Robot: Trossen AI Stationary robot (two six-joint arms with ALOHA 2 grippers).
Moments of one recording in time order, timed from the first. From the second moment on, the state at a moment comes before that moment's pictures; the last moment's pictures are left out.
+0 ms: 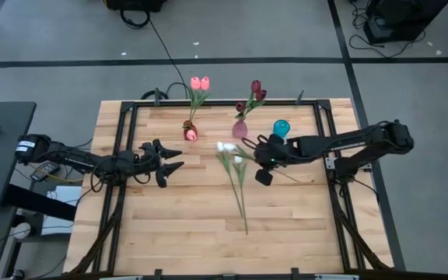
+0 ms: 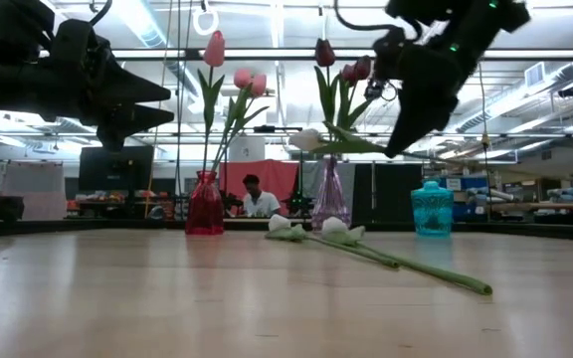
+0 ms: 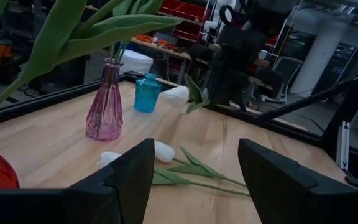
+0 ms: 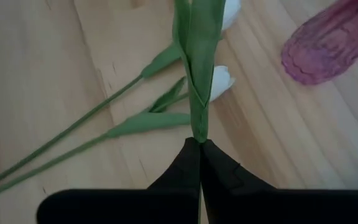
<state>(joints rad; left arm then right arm) -0.08 0.77 0.01 0.77 -0.33 -0.29 0.00 1.38 0.91 -0.52 0.21 0.35</state>
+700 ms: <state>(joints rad) -0.08 0.77 0.01 0.84 -0.34 -0.29 0.00 0.90 0.43 0.07 0.11 0.29</state>
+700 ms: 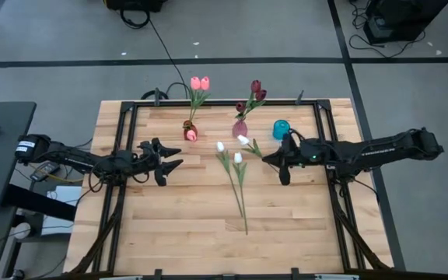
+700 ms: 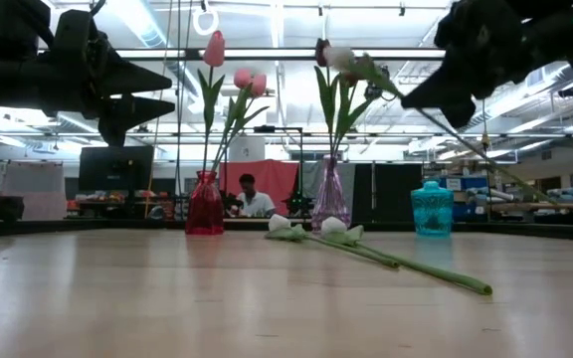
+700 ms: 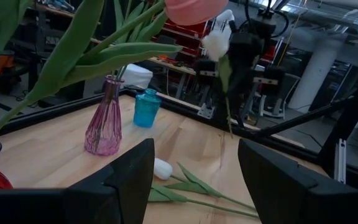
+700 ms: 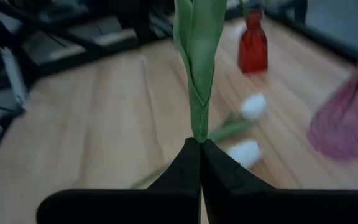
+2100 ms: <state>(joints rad) -0.08 0.77 0.01 0.85 -0.41 -0.30 -0.73 0.74 0.22 0.55 -0.53 0.24</state>
